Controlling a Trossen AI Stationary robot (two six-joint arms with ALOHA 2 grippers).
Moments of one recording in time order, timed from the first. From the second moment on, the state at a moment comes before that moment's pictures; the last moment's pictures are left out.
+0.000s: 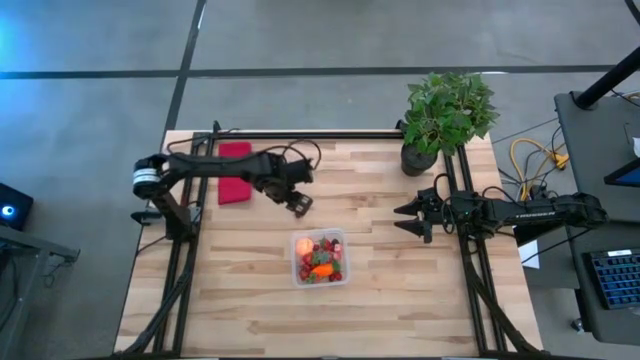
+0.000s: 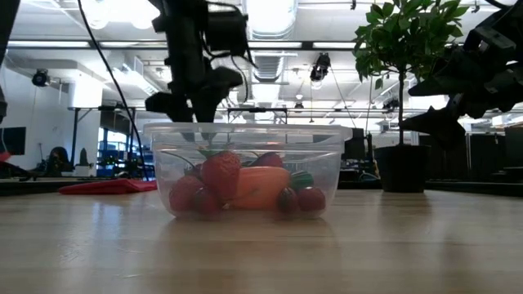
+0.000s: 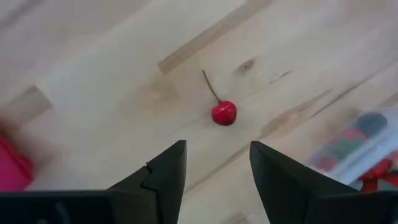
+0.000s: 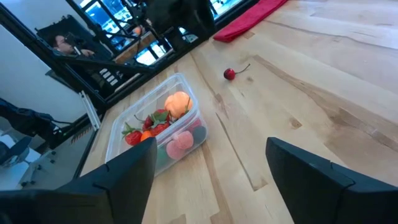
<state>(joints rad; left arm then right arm) 0.20 1.66 1.29 -0.94 -0.01 -0.77 -0.04 0.40 0.01 0.16 -0.02 0.58</state>
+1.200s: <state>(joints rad) 0.20 1.89 1.27 -0.76 0.02 -0.78 -0.04 0.40 0.01 0.16 -0.02 0.58</state>
